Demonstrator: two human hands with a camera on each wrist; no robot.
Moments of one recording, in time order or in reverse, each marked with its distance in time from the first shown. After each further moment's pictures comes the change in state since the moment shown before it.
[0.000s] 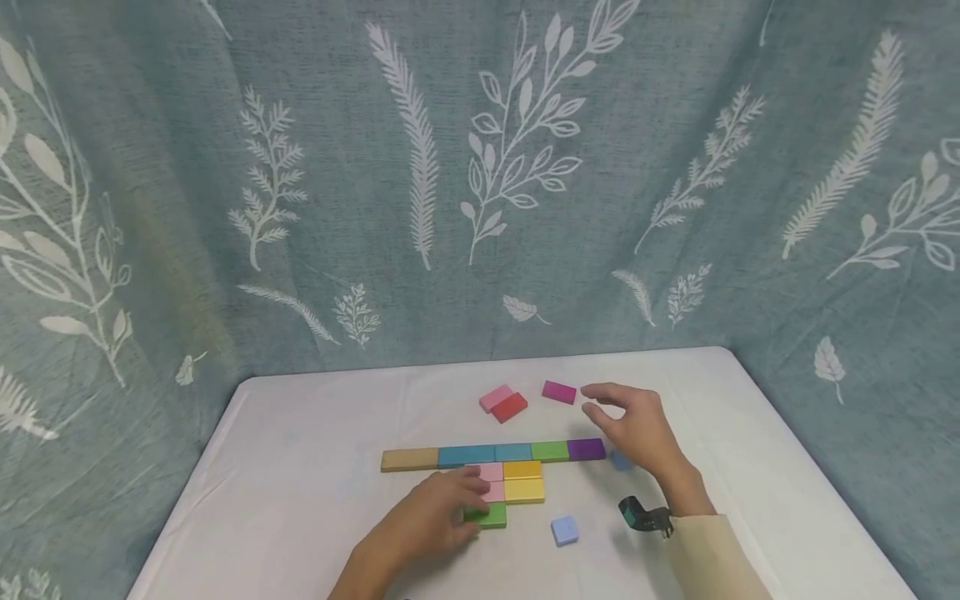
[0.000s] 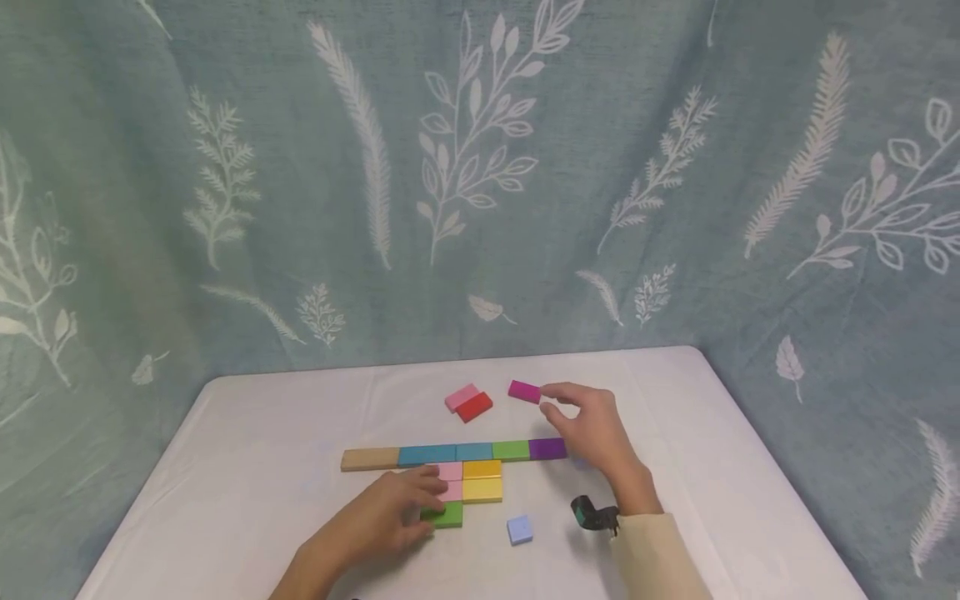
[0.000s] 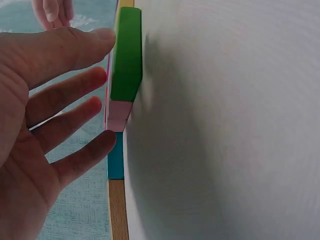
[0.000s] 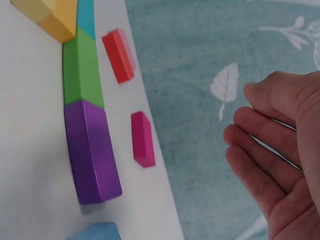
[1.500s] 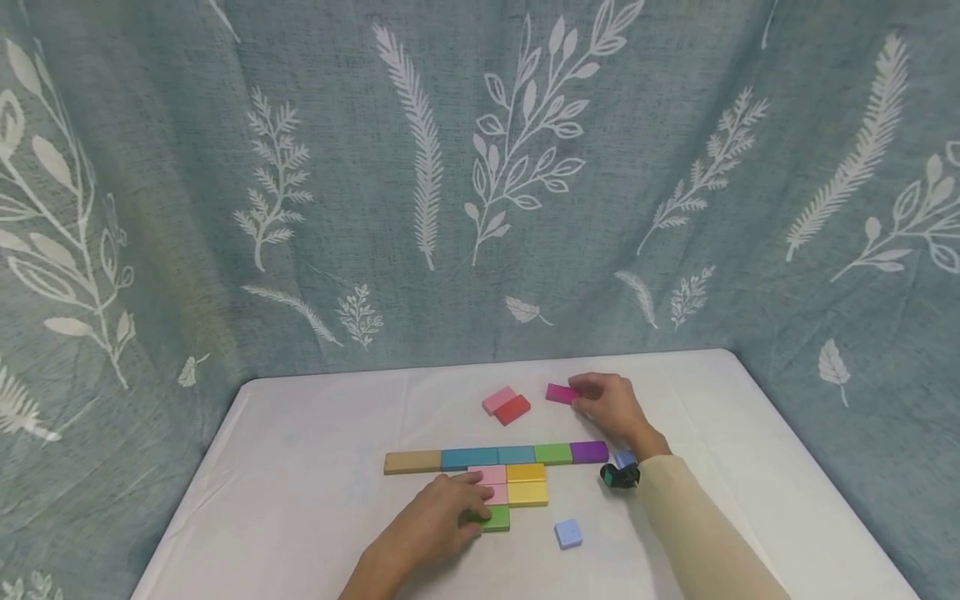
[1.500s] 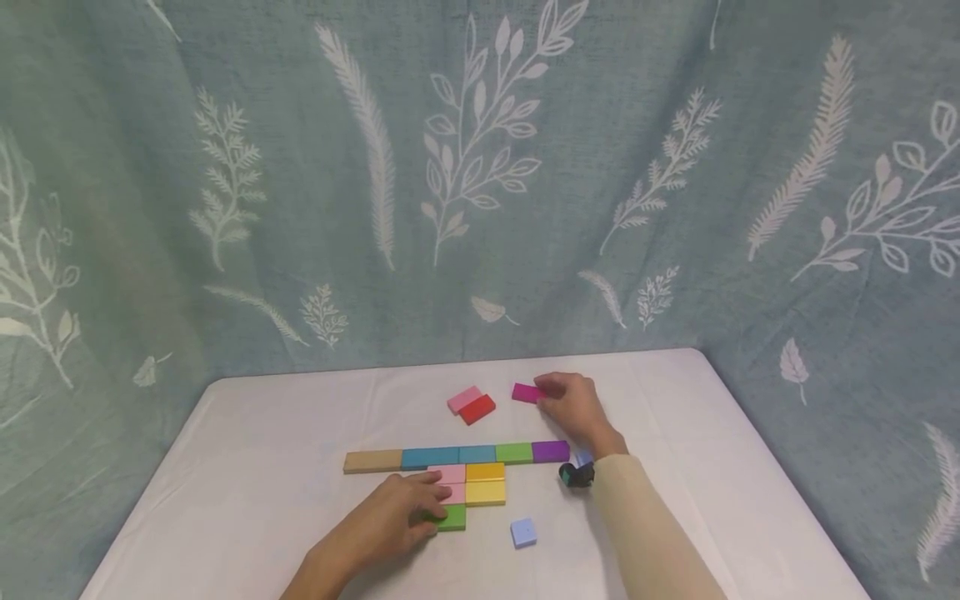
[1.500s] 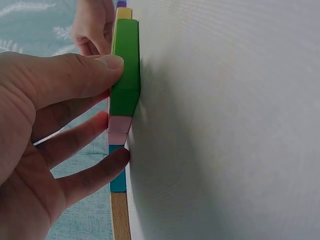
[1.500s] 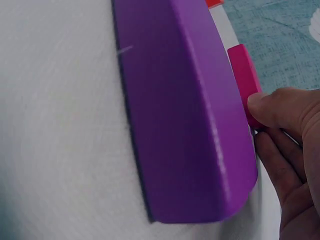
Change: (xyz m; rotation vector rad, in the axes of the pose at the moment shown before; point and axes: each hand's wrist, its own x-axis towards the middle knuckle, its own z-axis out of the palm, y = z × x) left_hand 0.001 0.005 0.006 -0.011 0.030 -0.024; right_hand 0.052 0.059 0.051 0.123 -0.179 0.223
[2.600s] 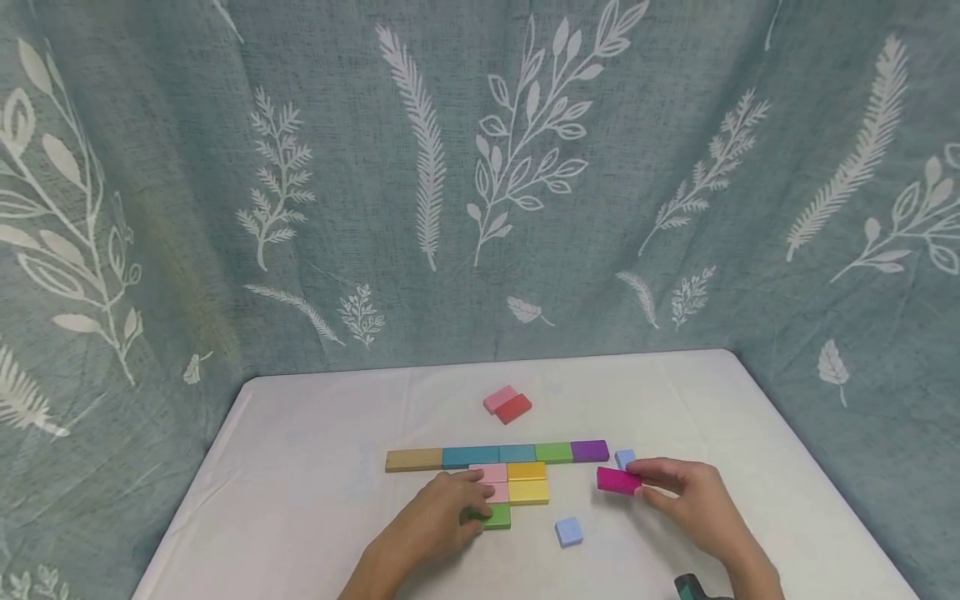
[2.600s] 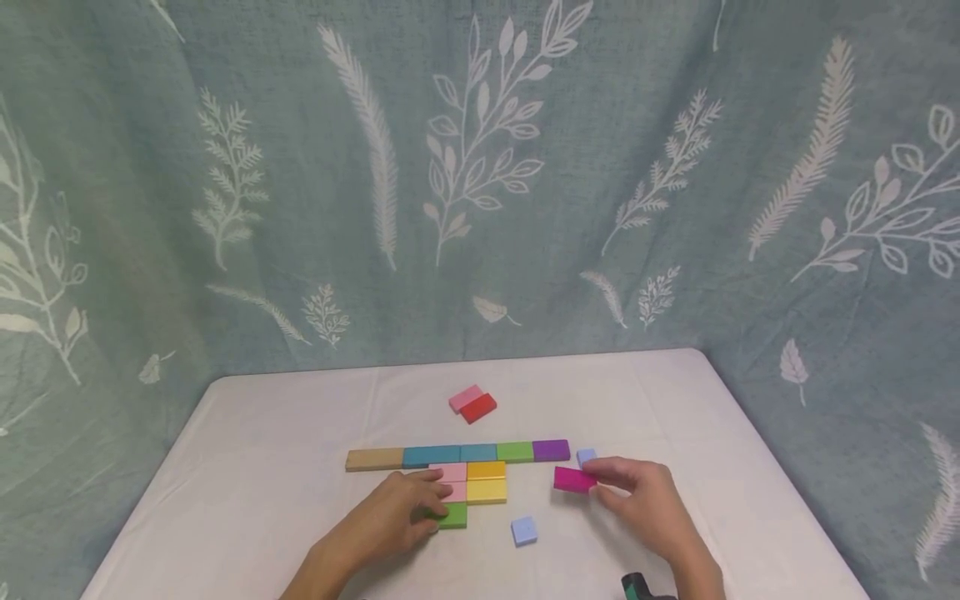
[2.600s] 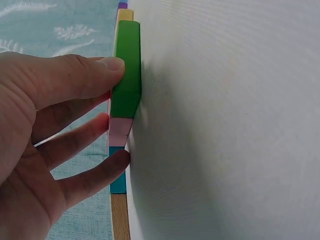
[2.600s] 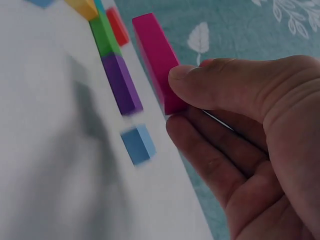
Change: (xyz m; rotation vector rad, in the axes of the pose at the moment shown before) left_hand 0.001 -0.003 -0.002 -0.024 0.008 0.038; right_hand -0.164 -0.024 -0.051 0.027 0.002 0.087
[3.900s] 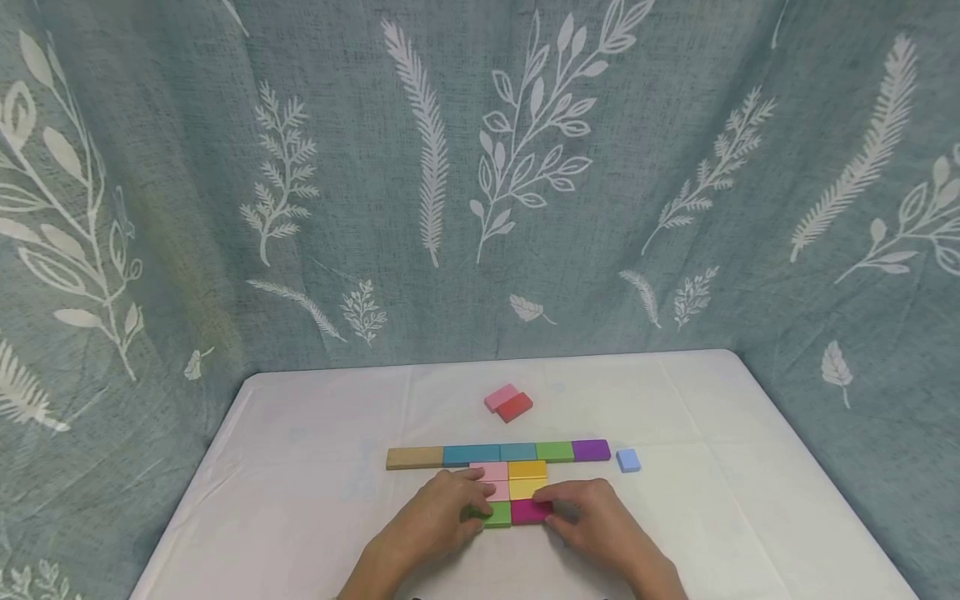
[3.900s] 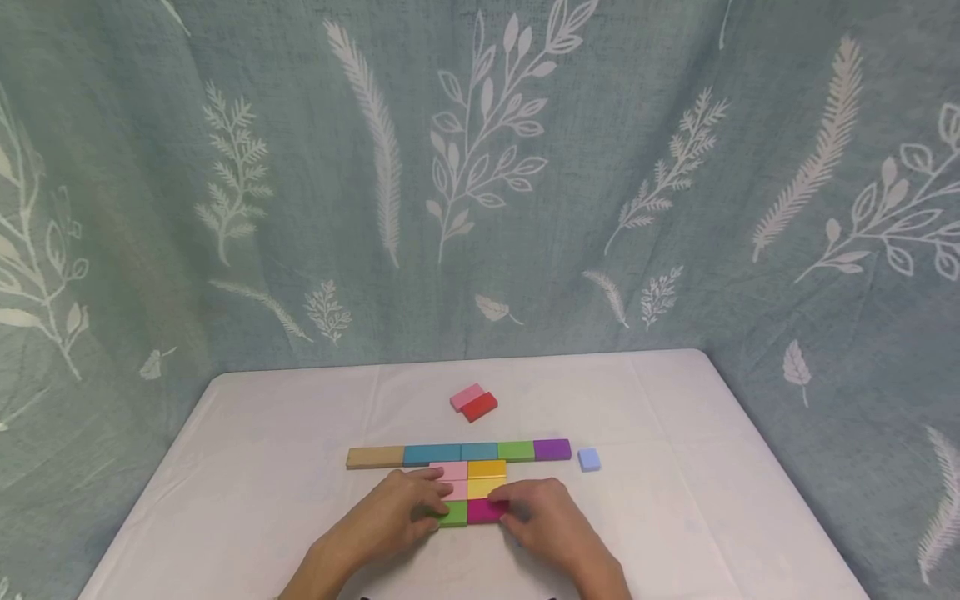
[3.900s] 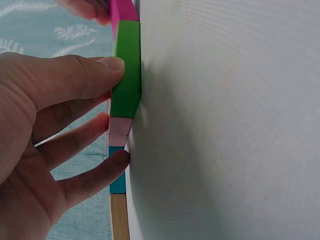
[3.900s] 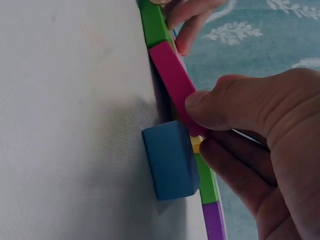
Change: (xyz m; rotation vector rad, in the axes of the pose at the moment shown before) left_hand 0.001 0.001 0.002 0.011 -0.018 -0.056; right_hand 0.011 -0.046 0.096 -0.200 -0.186 -0.398
